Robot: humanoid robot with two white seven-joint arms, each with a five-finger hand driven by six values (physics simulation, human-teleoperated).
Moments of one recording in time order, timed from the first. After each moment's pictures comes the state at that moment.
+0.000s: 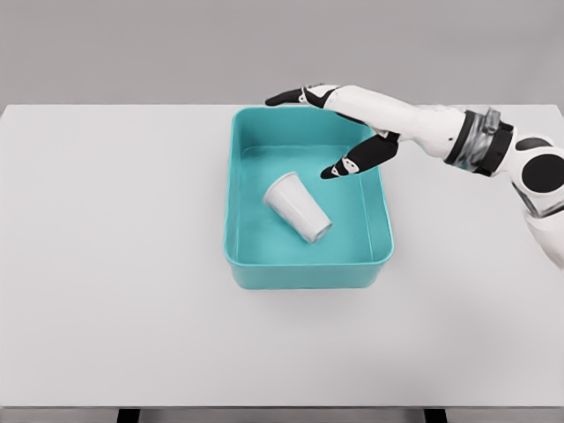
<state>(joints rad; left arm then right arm) 0.06 0.00 -0.07 -0.04 0.79 0.01 -0.21 -0.66 -0.57 0.51 -1.67 -0.10 -0.26 0.61</state>
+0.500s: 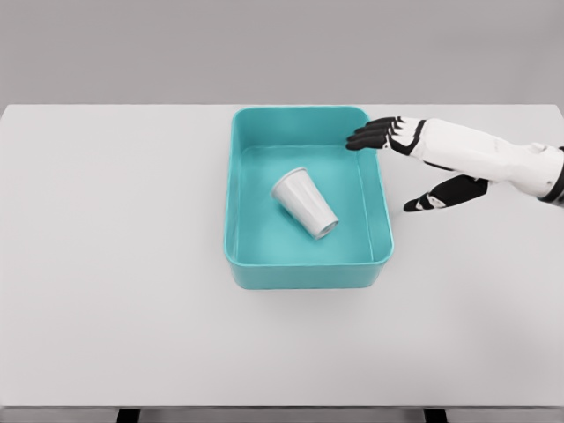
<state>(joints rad) 0.04 0.00 -0.07 -0.05 0.79 0.01 -0.21 -0.48 -0.83 0.39 -1.69 -0.11 -0.60 0.61</state>
